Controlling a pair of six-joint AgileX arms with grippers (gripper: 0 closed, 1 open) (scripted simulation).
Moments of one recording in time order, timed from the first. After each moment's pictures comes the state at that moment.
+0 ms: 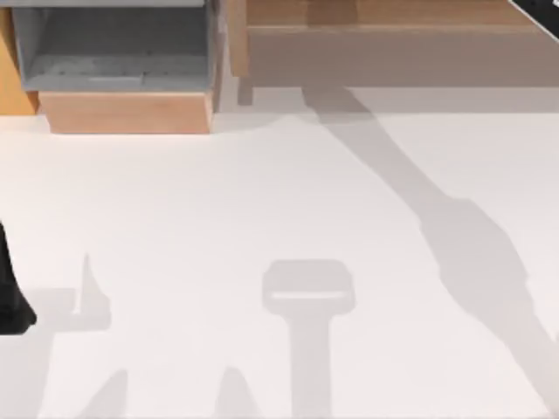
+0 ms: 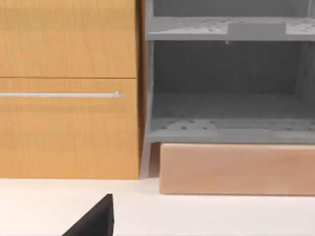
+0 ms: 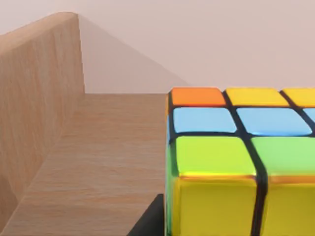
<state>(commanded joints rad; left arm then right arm) 0.00 0.00 0.00 0.00 0.00 0.00 0.56 2.25 2.35 -0.10 0.59 0.02</state>
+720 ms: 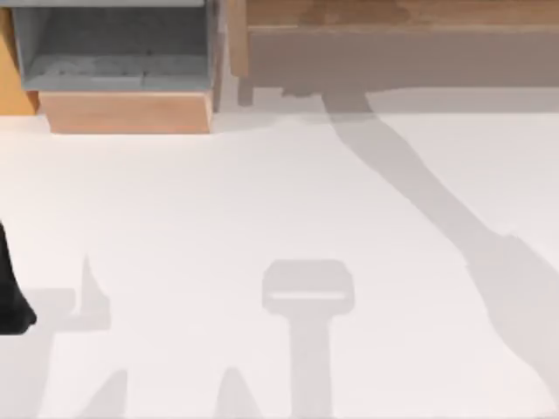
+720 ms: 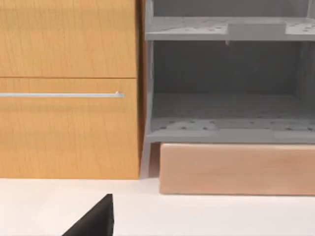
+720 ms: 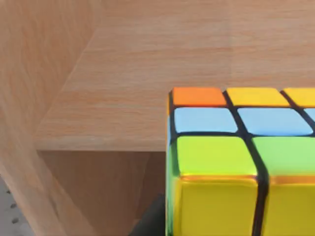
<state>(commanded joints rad) 0.00 0.00 0.00 0.00 0.00 0.00 0.60 1.88 2.03 -0.46 0.44 0.26</state>
